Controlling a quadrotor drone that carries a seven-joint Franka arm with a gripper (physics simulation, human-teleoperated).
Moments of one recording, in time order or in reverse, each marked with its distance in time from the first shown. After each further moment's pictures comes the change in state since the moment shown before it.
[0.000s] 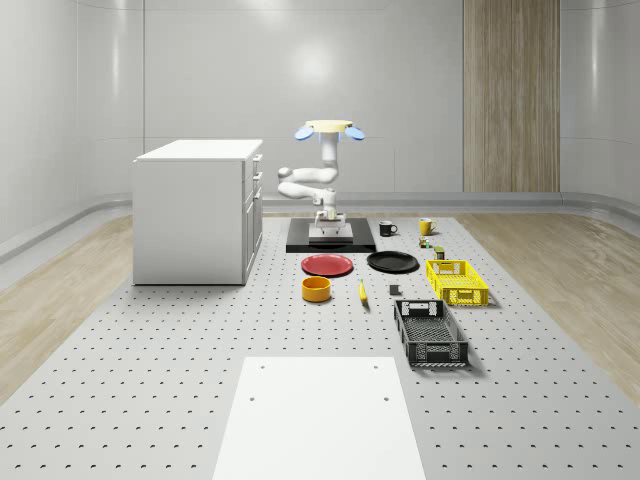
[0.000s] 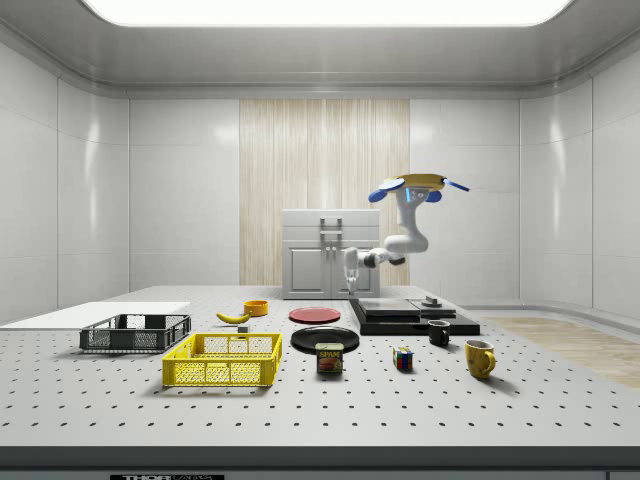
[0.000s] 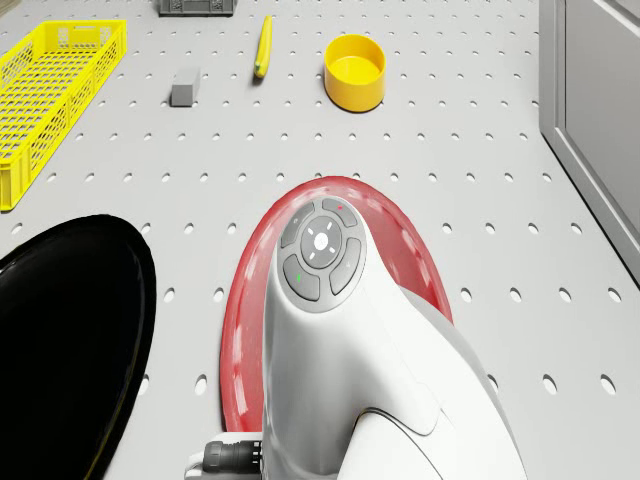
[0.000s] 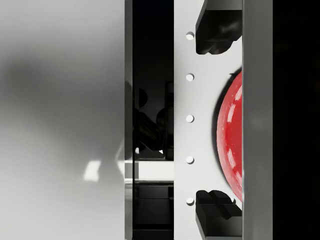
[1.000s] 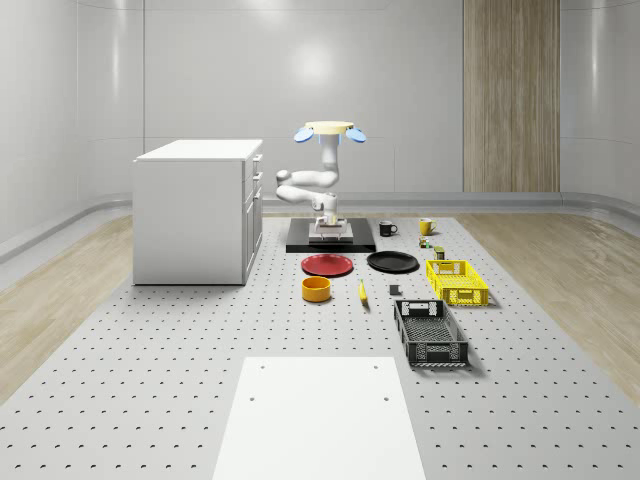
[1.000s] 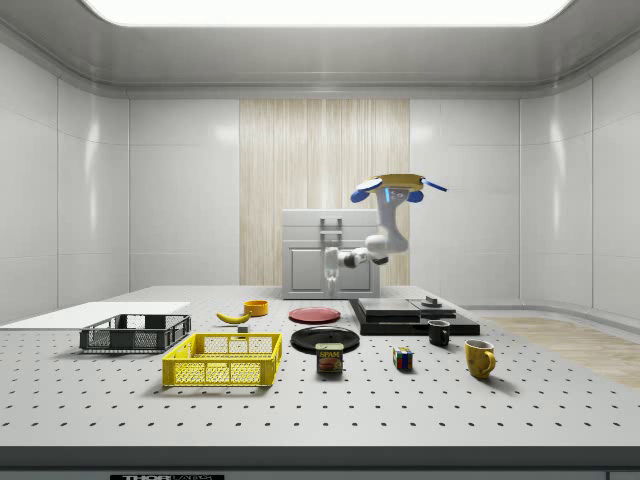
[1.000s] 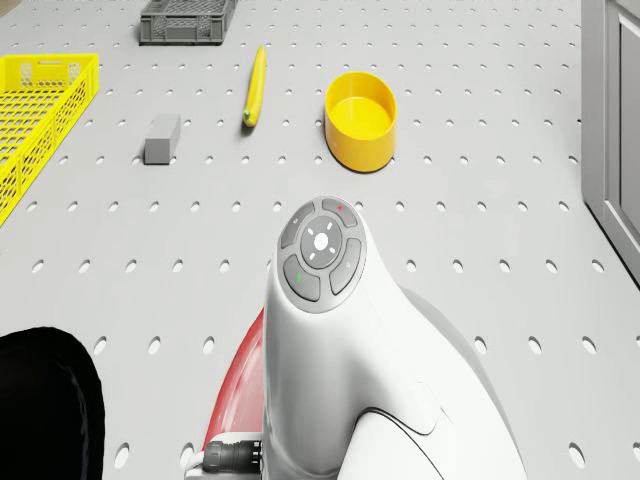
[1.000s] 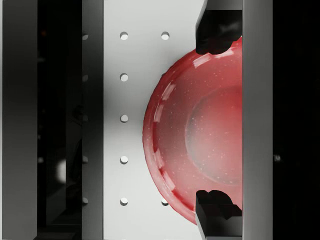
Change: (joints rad) arm -0.004 -0.011 0.001 0.001 0.005 0.010 0.003
